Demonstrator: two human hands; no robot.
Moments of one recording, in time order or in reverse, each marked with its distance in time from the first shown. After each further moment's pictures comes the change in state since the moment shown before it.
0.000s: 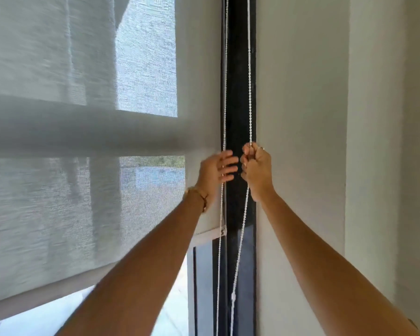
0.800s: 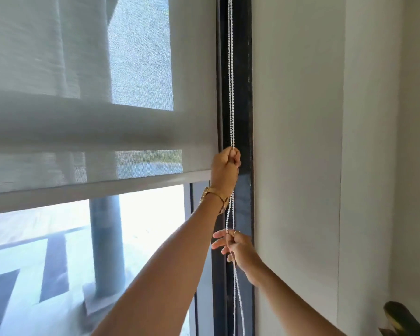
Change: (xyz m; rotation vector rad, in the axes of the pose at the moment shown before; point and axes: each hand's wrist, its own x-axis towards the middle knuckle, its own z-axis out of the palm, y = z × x) left_hand -0.010 -0.009 0.035 0.182 0.085 0.240; right_hand -0.150 0.091 -0.010 -0.093 -0.362 0.545
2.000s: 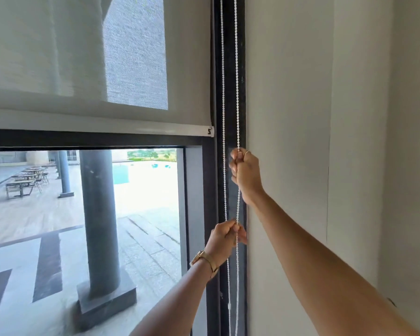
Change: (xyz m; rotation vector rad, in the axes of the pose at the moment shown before) left_hand -0.111 -0.105 -0.008 0.244 -0.287 -0.226; right_hand 0.053 -0.141 -0.040 0.233 0.248 -0.367
